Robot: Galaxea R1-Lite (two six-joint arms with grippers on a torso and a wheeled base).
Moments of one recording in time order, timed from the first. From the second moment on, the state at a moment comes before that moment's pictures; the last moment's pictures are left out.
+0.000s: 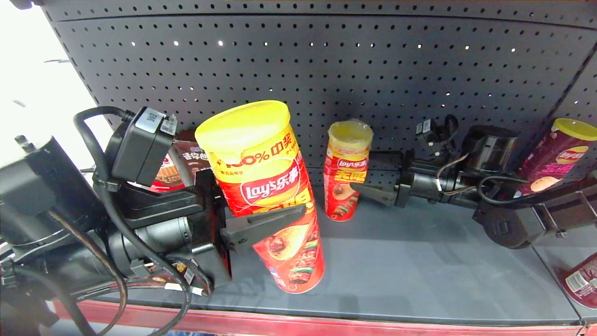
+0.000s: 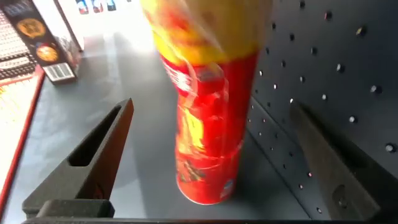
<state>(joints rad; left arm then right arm) -0.56 1.50 -0.58 -1.04 -0.65 -0.04 0.33 1.96 -1.05 -0.96 0.83 -0.17</state>
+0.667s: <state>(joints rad) -0.56 1.50 -0.57 -1.04 -0.64 -0.04 0.33 2.06 -1.18 -0.84 0.96 -0.15</state>
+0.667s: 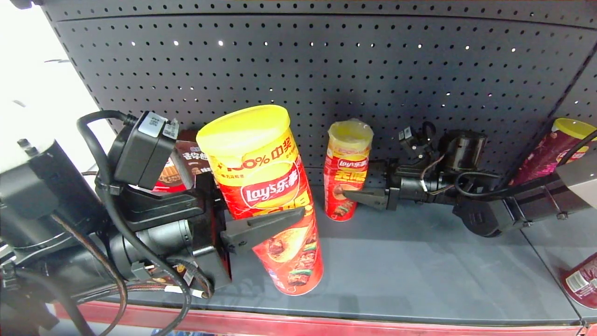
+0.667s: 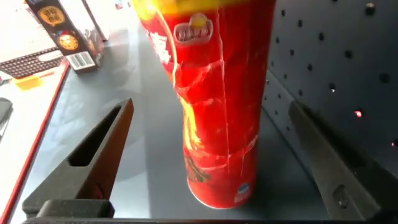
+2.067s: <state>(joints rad) -0.54 1.50 -0.56 -1.04 -0.64 -0.04 0.37 2.16 -1.31 -0.78 0.96 -0.16</state>
